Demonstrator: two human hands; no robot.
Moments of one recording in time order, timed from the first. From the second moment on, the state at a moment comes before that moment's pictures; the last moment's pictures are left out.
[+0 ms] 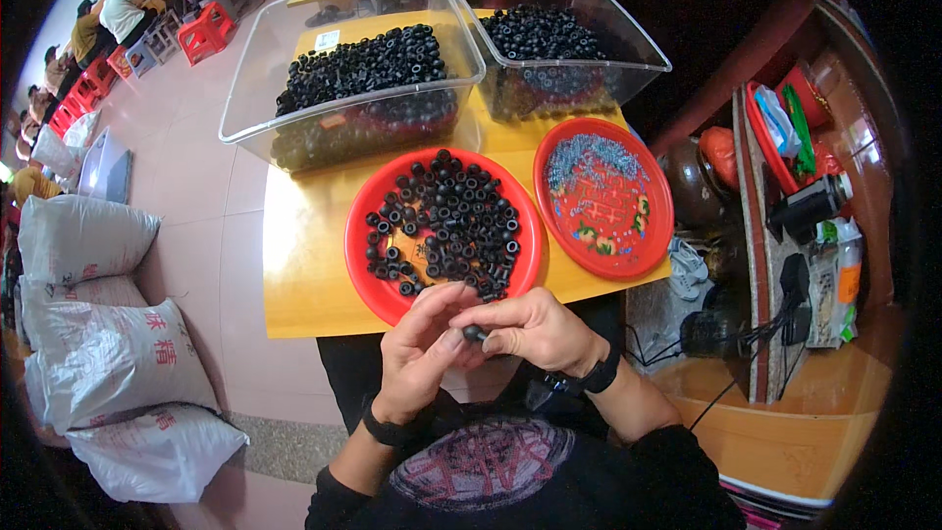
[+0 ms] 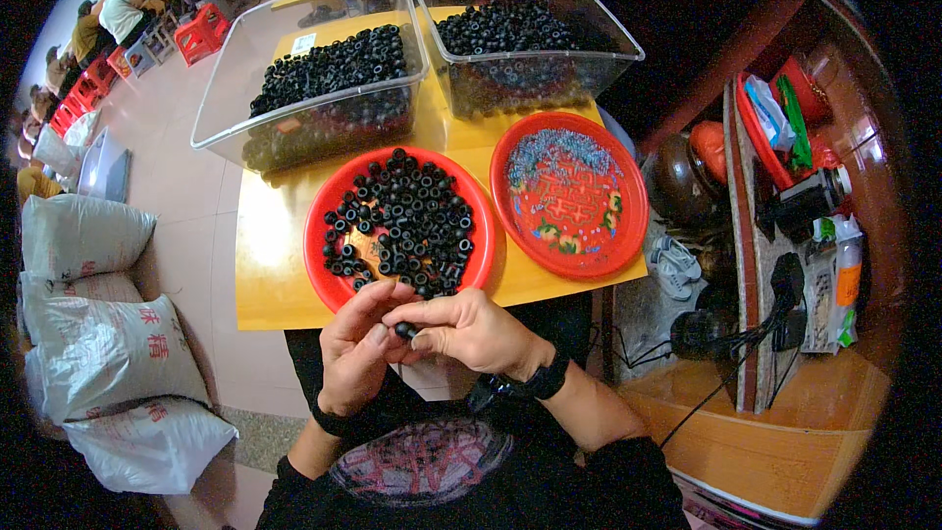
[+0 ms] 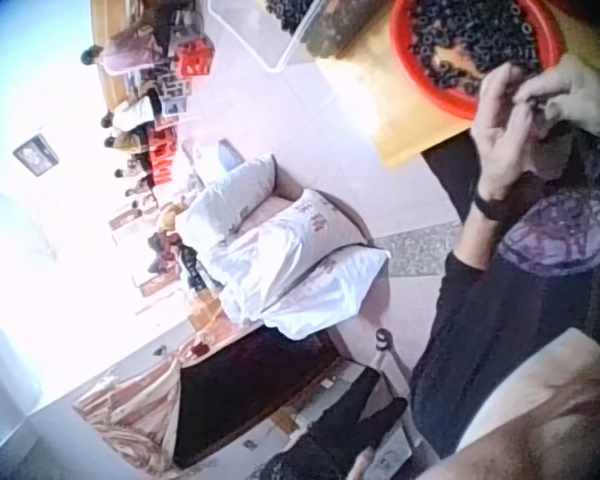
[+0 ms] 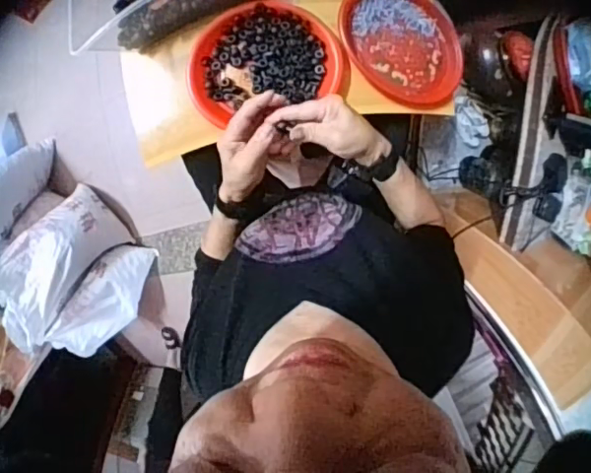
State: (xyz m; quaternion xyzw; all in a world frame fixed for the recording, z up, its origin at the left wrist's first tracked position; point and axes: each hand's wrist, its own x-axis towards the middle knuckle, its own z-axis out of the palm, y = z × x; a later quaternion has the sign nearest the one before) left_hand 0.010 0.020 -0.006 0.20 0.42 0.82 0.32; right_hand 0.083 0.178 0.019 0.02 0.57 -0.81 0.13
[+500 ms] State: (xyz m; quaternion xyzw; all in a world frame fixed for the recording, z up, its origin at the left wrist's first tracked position) left_hand 0.011 0.038 -0.009 0.40 0.59 0.68 0.18; right_hand 0.091 0.165 0.004 0.01 0.64 -0.77 0.03
